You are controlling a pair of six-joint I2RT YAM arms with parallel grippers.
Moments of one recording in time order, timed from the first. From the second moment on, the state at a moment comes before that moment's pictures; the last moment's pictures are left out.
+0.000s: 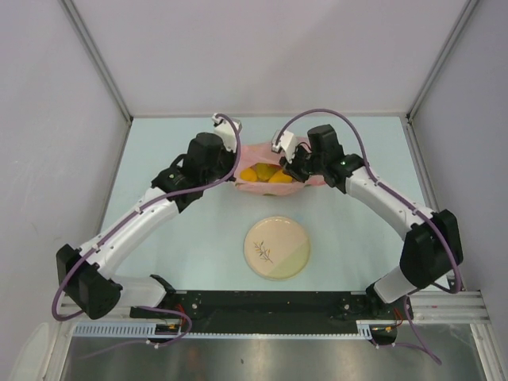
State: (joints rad) left arm -0.63 1.29 1.22 -0.43 -0.18 -0.13; right arm 0.52 1.52 1.27 -0.34 -0.37 -0.53
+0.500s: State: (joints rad) left arm -0.63 1.23 1.26 -0.42 -0.11 0.01; right arm 0.52 1.84 1.34 -0.31 -0.31 -0.76
